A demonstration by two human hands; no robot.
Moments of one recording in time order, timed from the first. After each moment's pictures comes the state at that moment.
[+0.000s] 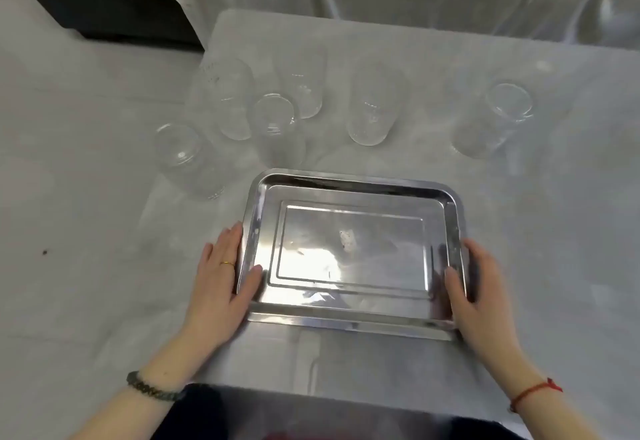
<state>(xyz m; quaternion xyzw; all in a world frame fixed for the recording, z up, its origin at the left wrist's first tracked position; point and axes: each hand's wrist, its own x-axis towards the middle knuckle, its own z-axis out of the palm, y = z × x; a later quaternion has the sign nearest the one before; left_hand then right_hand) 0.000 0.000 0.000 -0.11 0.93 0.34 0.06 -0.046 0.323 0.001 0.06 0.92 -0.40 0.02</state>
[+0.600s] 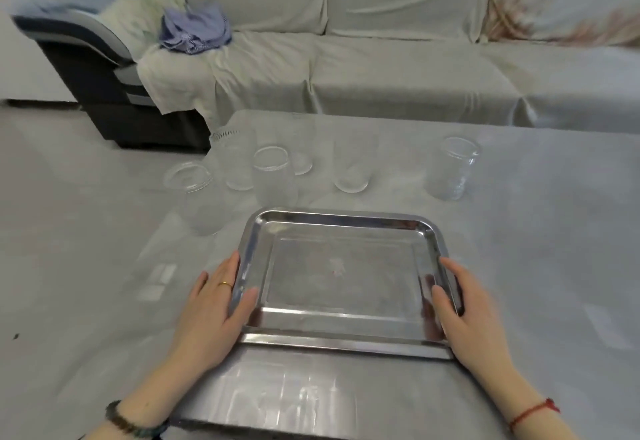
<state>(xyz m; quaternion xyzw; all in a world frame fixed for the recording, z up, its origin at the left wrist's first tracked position) 0.001 -0.003 -0.036 -0.05 0.96 0.28 -0.07 -0.043 0.326 -0.023 -0.01 0.92 -0.39 -0.08</state>
